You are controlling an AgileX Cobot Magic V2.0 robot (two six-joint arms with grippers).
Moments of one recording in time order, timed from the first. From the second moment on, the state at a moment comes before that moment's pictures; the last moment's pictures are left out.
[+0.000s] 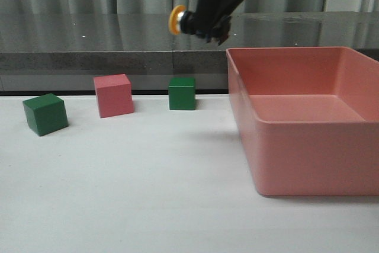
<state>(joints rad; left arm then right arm) 0.01 -0.01 0.00 0.09 0.06 -0.03 0.48 1.86 -1.71 0.25 0.95 -0.69</state>
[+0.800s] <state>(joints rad) 0.01 -0.01 0.00 0.09 0.06 -0.03 0.65 2.22 -1.78 0.24 0.86 -0.94</state>
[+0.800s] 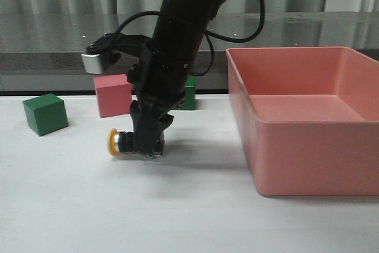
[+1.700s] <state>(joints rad) 0.01 -0.01 0.00 0.09 0.06 -0.03 0.64 2.09 -1.98 0.22 1.04 -0.74</state>
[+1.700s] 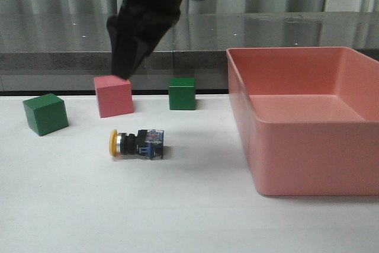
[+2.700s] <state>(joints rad) 0.01 -0.01 0.00 0.10 0.06 -0.03 0.08 1.05 -1.12 0.05 0.70 -0.27</state>
